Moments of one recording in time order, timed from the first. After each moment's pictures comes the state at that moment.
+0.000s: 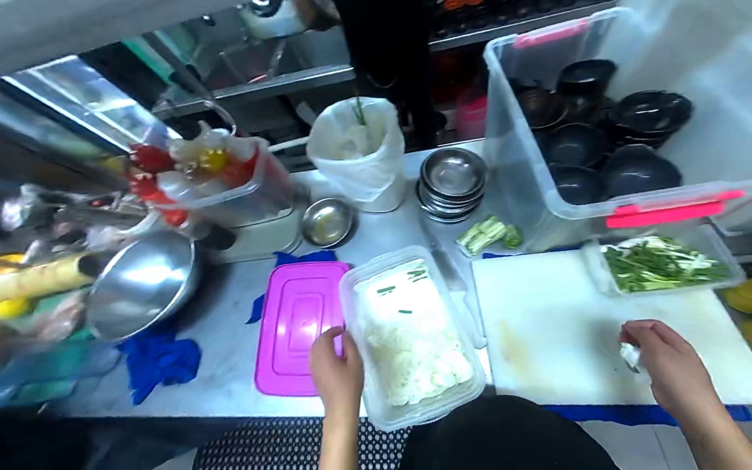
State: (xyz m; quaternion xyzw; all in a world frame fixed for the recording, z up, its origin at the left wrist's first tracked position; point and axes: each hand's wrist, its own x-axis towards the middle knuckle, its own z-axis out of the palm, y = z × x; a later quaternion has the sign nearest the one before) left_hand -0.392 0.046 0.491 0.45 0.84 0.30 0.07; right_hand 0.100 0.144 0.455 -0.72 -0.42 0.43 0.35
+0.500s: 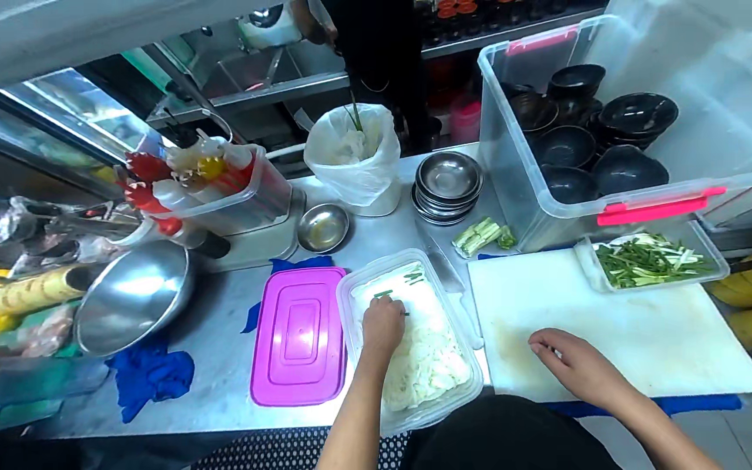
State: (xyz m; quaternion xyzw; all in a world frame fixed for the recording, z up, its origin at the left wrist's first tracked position) left_hand -0.365 0.153 0.431 0.64 0.74 -0.04 0.19; right_hand 0.024 0.133 0.455 -0.53 -0.76 0.37 0.08
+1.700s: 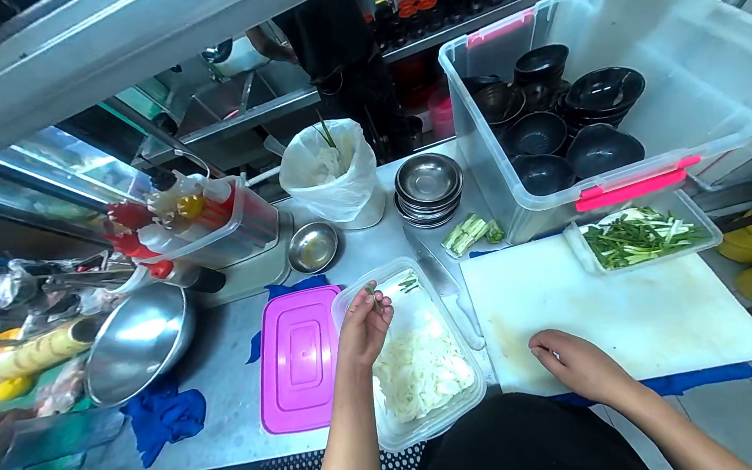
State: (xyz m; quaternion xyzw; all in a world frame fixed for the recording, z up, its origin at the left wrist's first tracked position) left_hand -0.384 0.157 0.479 0.17 0.36 0.63 0.67; right_hand 0.027 0.123 0.437 -0.53 -0.76 0.38 0.04
